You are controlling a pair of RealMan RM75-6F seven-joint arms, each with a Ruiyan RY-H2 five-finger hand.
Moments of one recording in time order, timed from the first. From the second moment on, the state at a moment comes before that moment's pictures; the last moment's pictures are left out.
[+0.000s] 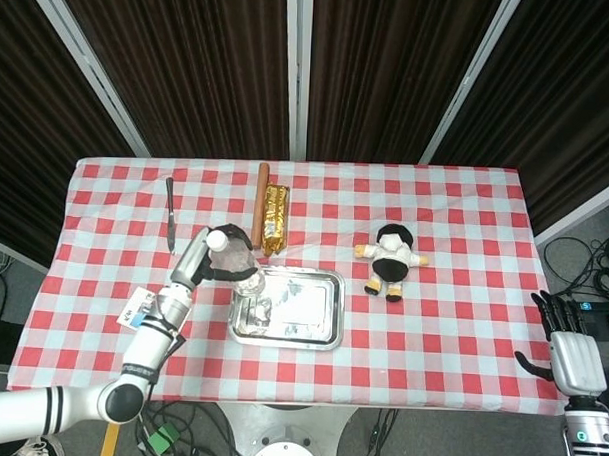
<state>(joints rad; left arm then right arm) -0.67 -1.52 -0.39 -1.83 0.87 1.06 -0.22 0.09 -1.33 0.04 -1.17 -1.49 1.40 0.24</state>
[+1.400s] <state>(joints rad) -0.64 -1.84 -0.25 -1.53 1.17 1.11 -0.23 0.09 -1.33 0.04 -1.13 -1.47 1.38 0.31</state>
